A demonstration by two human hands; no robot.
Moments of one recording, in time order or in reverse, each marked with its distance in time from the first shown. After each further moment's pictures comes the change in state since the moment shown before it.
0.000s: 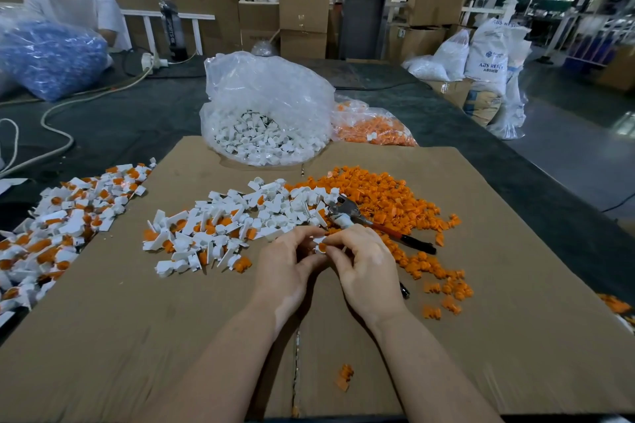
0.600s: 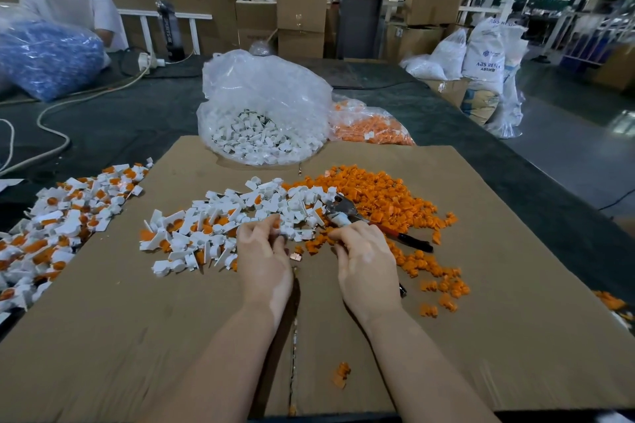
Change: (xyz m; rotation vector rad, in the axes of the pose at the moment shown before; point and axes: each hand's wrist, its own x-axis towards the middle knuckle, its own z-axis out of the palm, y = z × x) left_hand 0.005 -0.003 0.000 -0.024 0.336 -0.160; right_hand 0.000 0.004 0.006 -0.195 0.105 -0.036
